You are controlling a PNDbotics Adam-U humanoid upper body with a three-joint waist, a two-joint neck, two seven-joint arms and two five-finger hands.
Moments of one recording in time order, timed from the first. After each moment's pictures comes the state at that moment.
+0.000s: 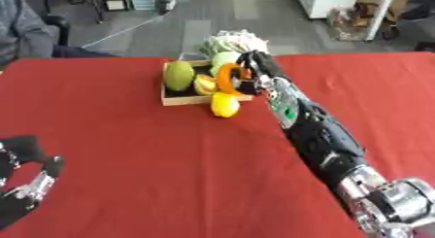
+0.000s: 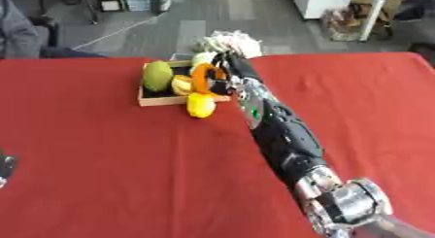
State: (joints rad) left arm -0.13 0.23 -0.13 -1.84 -0.05 0.04 -0.01; right arm -0.94 -0.21 -0.05 -0.59 0.98 -0.10 -0.19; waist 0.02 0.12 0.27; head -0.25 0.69
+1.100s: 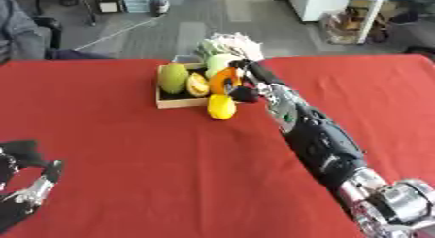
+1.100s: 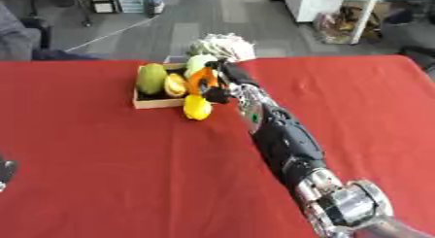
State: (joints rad) left arm -0.12 0.23 -0.13 -1.84 -0.06 0.04 -0.01; right arm -0.94 -0.23 -0.04 -0.66 0.91 -0.13 -0.01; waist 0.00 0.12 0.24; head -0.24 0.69
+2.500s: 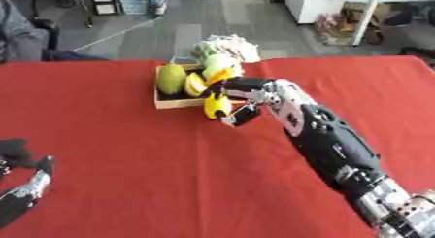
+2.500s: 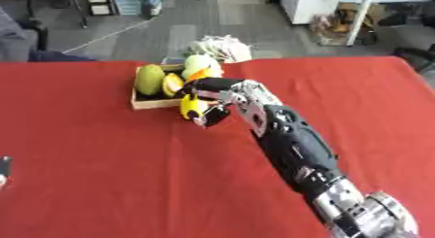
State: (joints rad) left arm -0.09 0.23 -0.07 -1.82 -0.05 0.06 0.11; right arm -0.85 -0.23 0.17 -0.90 1.00 -0.43 0.40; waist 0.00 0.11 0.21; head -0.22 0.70
